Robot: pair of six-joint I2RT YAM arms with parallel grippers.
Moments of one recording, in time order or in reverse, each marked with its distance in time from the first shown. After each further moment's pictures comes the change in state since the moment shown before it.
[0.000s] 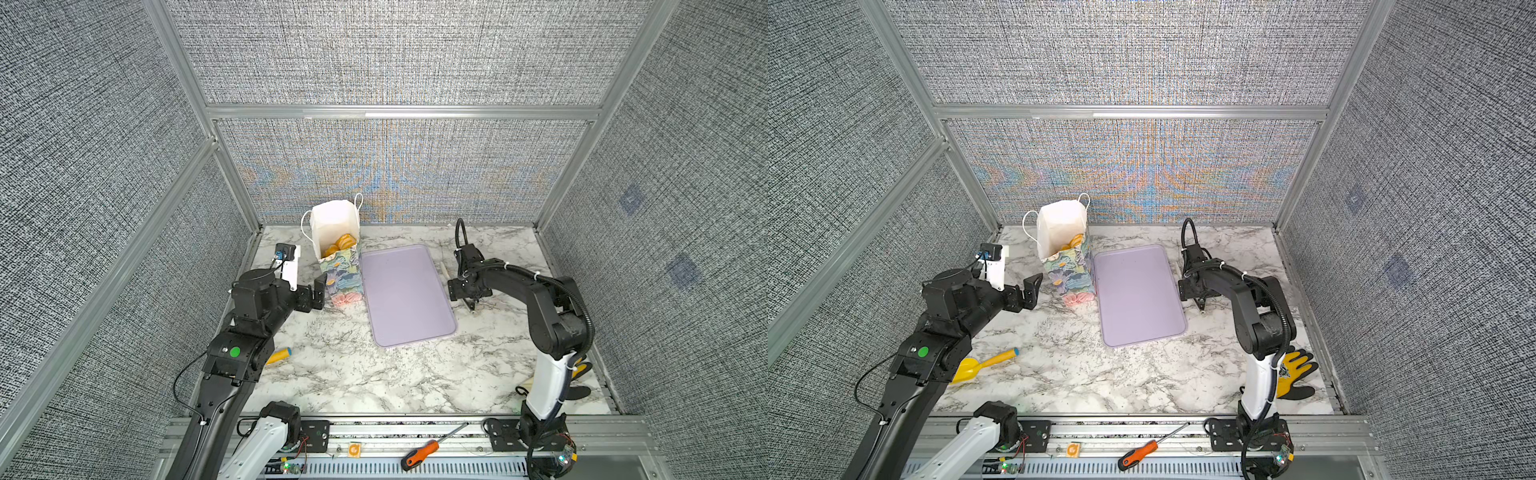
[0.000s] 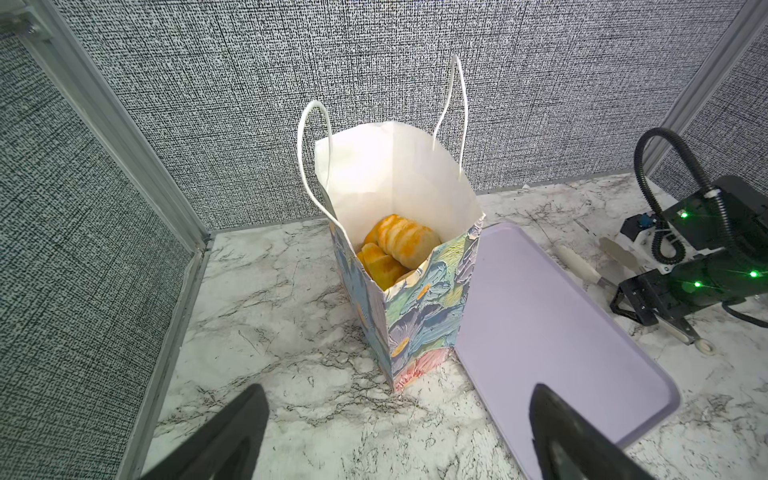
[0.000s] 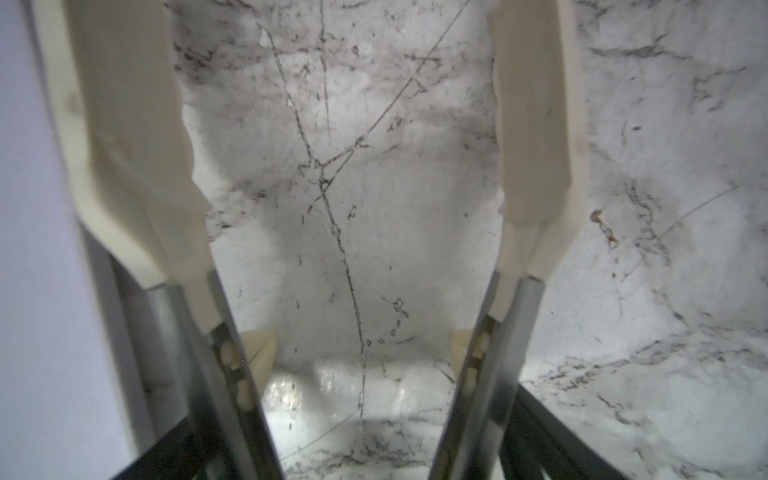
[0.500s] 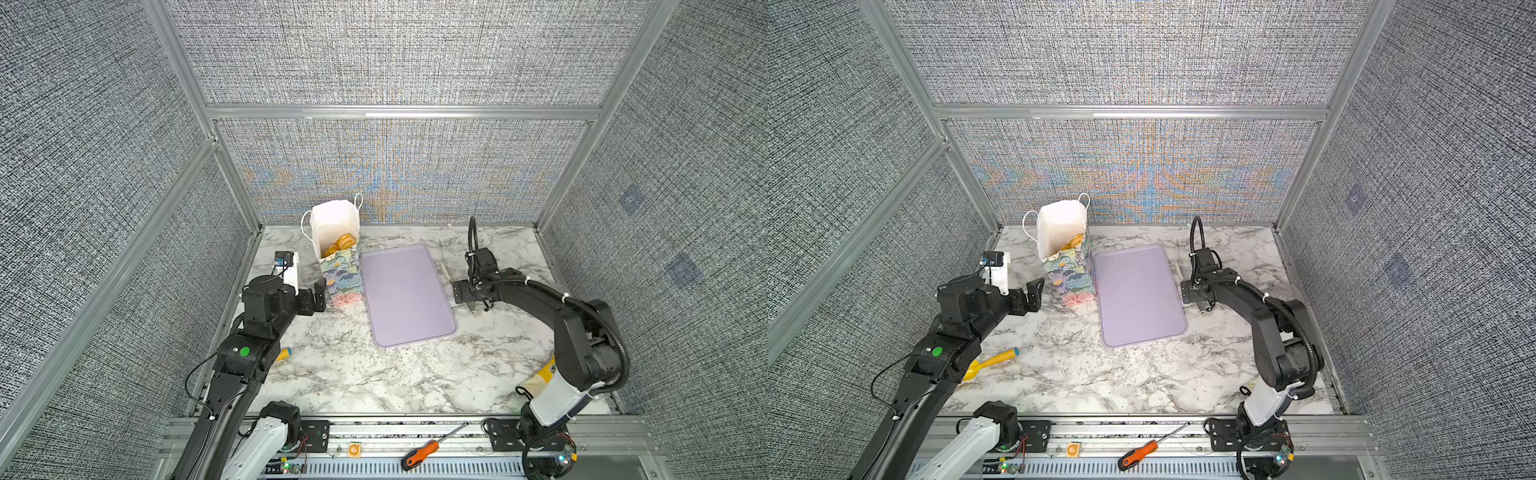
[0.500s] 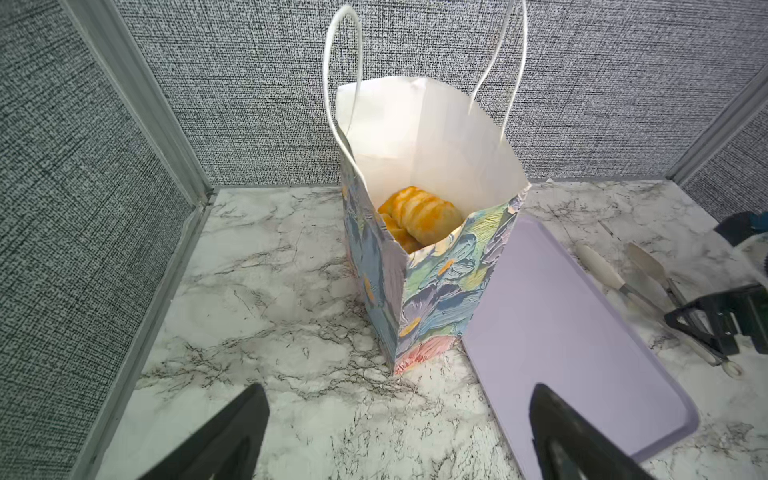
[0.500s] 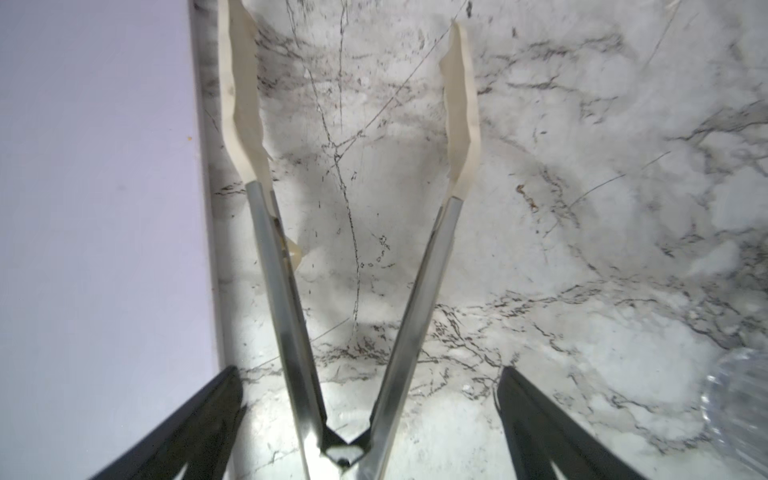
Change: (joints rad) left arm 0.000 -0.015 -0.130 0.069 -0.077 -0.112; right arm 0.005 -0.293 -0.219 0.117 -0.013 -0.044
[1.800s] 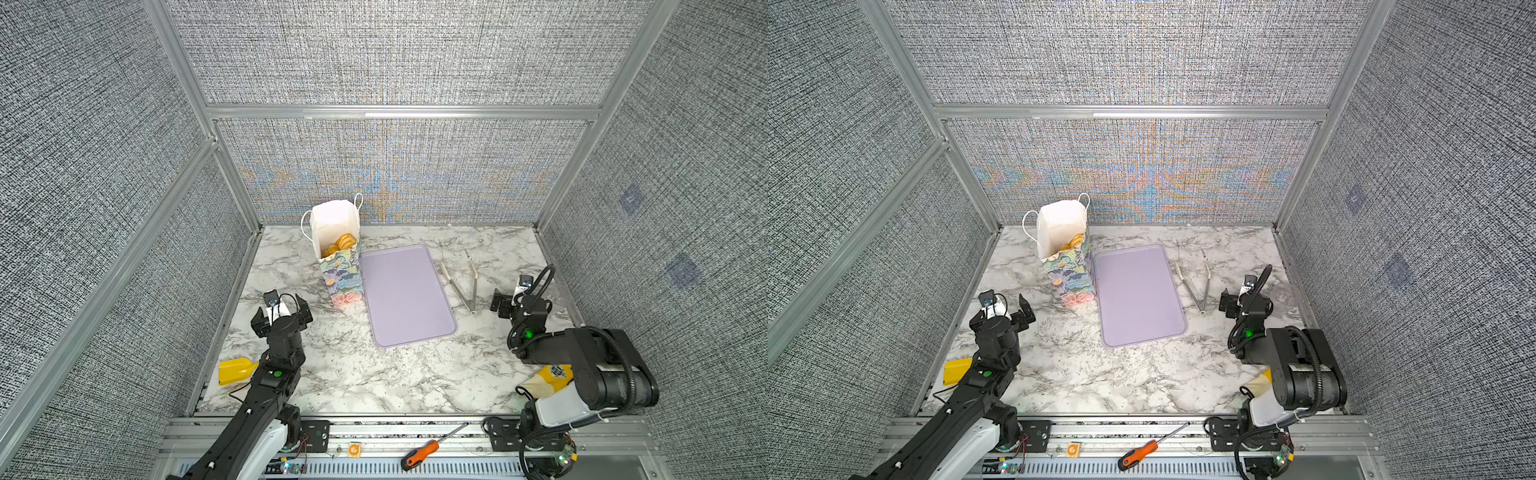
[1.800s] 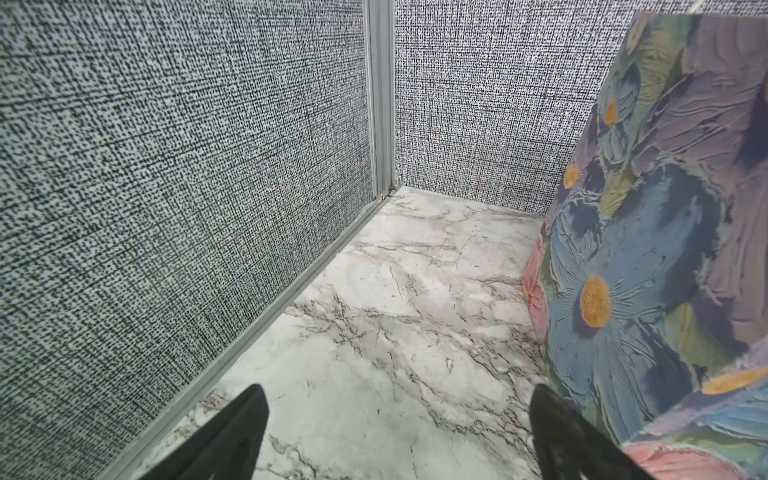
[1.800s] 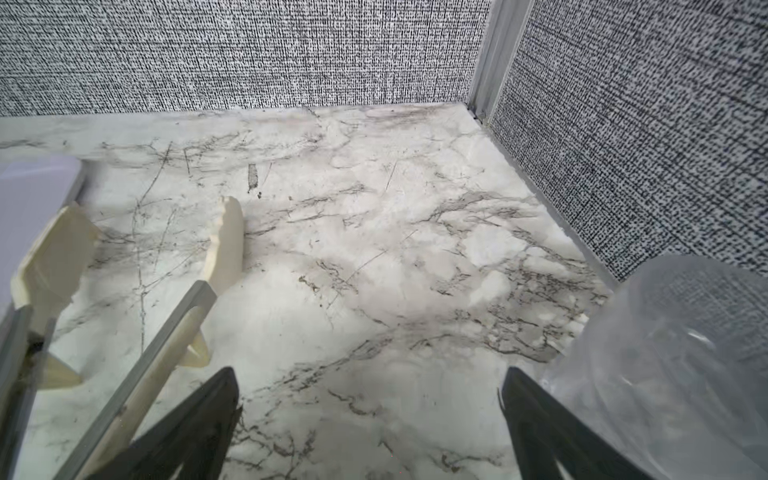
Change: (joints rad) left arm 0.000 -0.013 -0.666 0.832 -0.572 -0.014; right arm -0.329 -0.126 -0.758 1.332 -0.051 -0.088
